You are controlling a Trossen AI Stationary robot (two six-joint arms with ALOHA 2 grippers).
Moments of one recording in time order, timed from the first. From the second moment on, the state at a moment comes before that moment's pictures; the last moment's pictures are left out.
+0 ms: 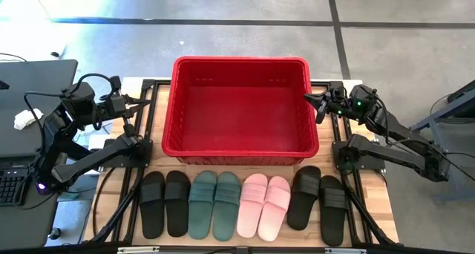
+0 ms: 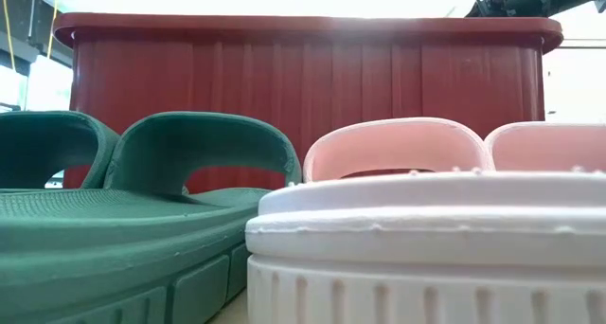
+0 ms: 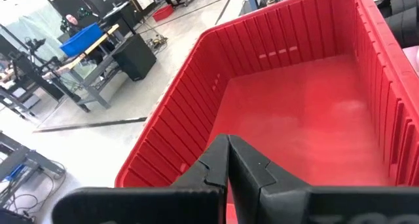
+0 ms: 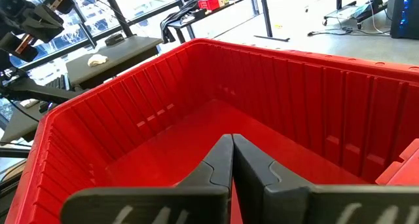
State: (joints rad) left arm 0.90 0.40 1.05 -0.97 0.29 0.58; right arm -0.59 0.52 0.60 -0.27 -0.12 0.29
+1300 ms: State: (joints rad) left arm 0.90 0.54 1.05 0.05 0.77 -0.46; right arm -0.59 0.53 0.66 0.92 -0.61 1.42
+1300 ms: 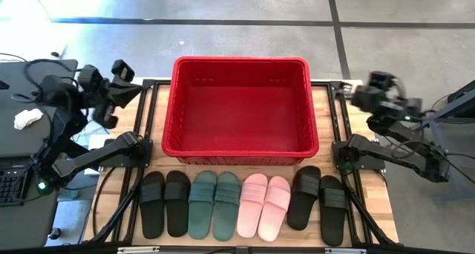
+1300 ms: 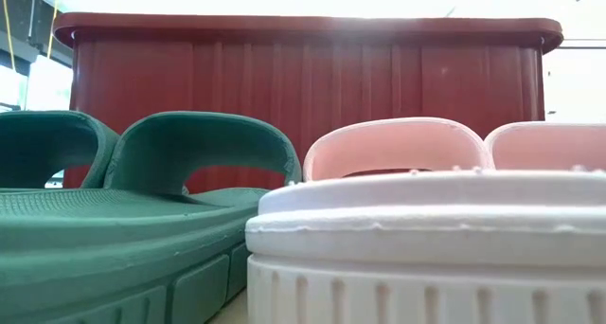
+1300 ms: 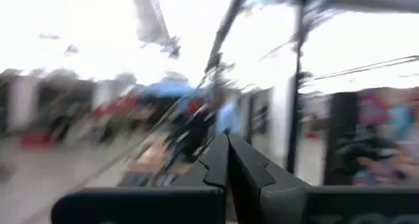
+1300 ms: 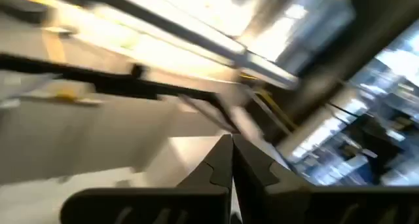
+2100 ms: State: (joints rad) left arm 0.90 0.61 1.05 0.47 0.84 -0.70; right arm -0.22 0.87 1.67 -1.04 -0.67 1.14
